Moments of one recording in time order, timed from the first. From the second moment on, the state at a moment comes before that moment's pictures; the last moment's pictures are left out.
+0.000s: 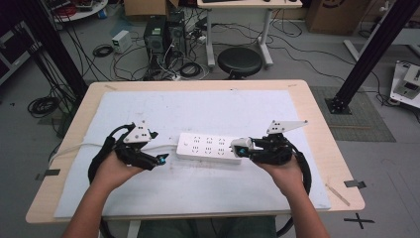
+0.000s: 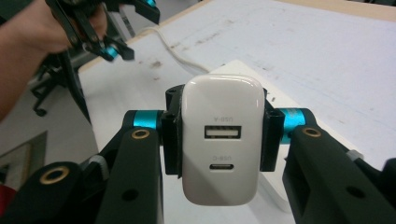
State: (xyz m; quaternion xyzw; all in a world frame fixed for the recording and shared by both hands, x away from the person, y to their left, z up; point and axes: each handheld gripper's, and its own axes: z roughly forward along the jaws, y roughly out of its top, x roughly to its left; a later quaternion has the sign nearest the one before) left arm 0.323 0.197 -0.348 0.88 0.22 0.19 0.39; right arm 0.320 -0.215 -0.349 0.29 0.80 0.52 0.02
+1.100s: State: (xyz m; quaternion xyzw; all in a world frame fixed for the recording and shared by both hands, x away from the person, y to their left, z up) left arm 0.330 0.219 -0.360 0.87 0.24 0.17 0.40; right arm 0.335 -0.187 -0.331 0.24 0.89 0.35 0.19
